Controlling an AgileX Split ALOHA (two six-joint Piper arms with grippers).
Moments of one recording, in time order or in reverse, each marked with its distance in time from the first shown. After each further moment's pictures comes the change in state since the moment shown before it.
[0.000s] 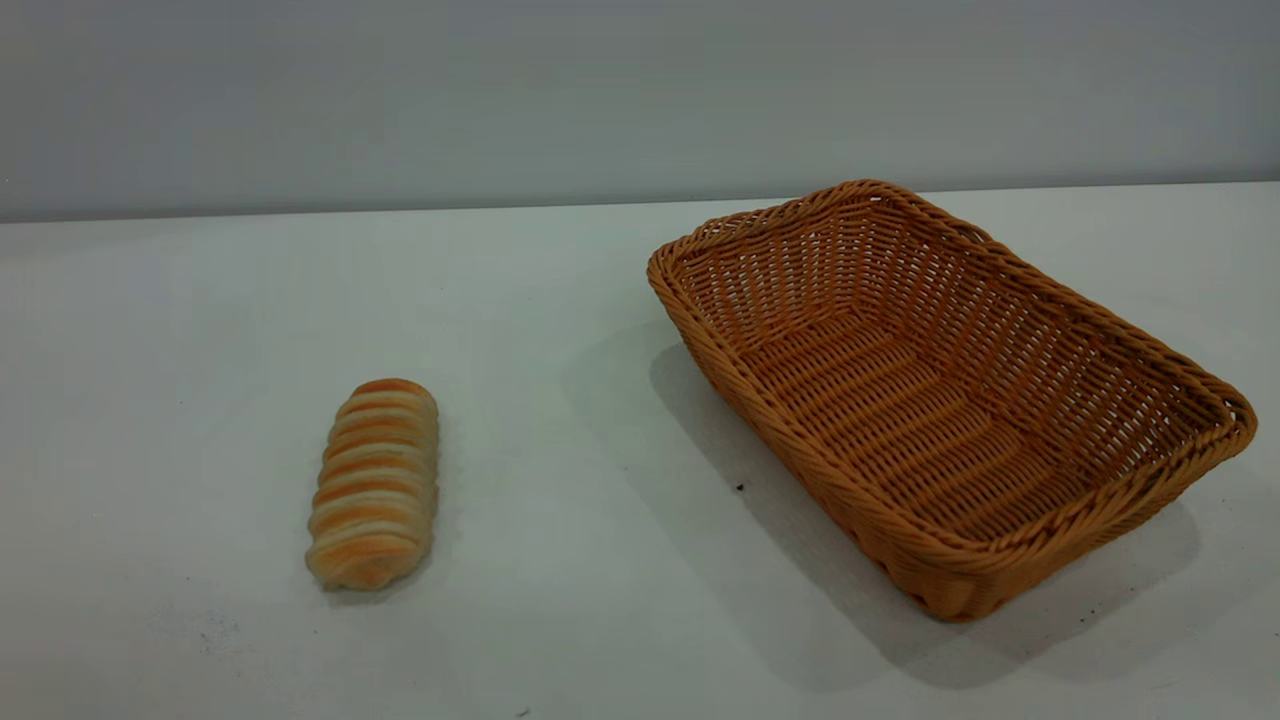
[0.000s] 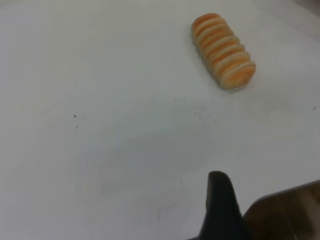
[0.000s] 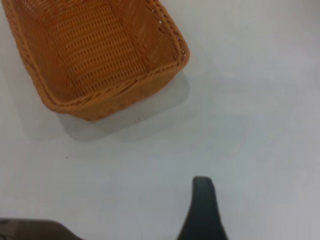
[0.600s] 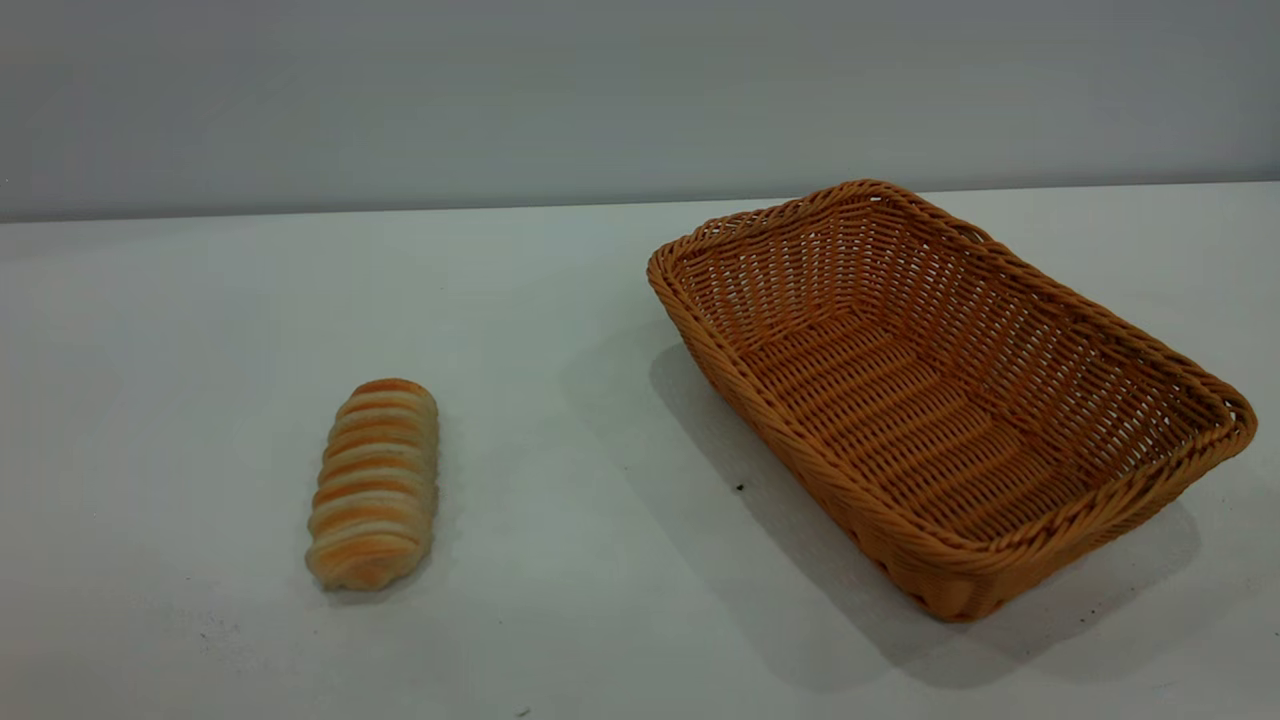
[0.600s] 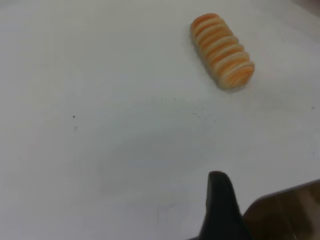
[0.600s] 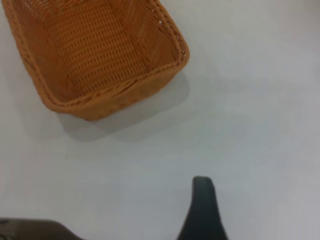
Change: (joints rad) left arm -0.009 0.000 0.000 -0.001 0.000 0.000; right arm 0.011 0.000 0.000 0.000 0.000 0.000
